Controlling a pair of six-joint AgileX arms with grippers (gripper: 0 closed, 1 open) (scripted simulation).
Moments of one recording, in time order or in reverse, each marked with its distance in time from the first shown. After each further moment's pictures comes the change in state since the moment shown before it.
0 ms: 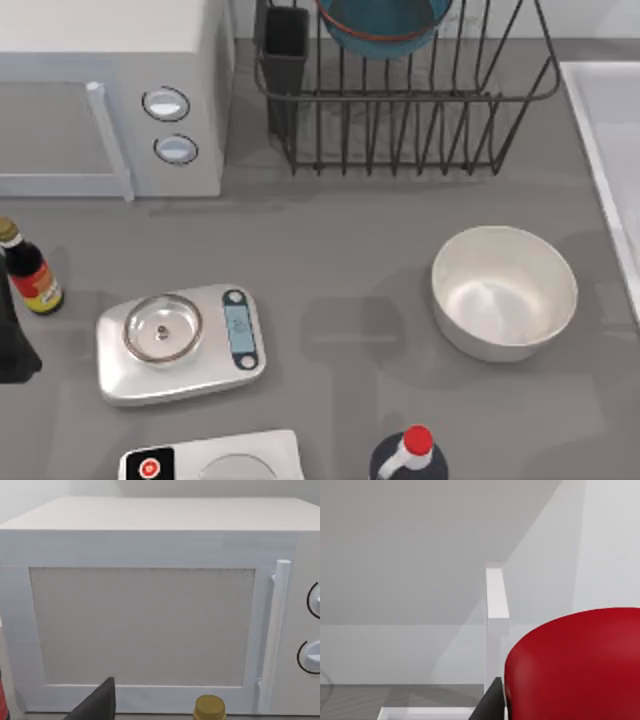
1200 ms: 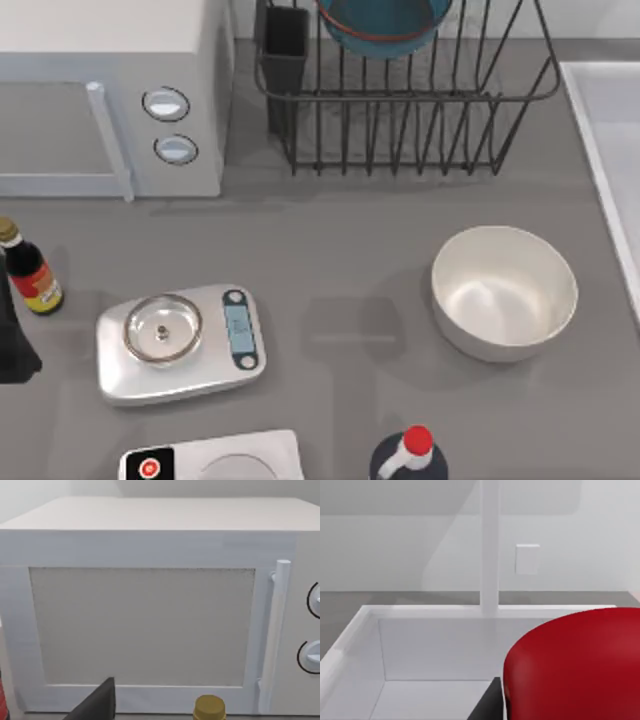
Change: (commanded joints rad) left arm 0.000 0.000 0.000 0.000 0.000 0.000; right arm -0.002 0.717 -0.105 0.821 0.009 -0.004
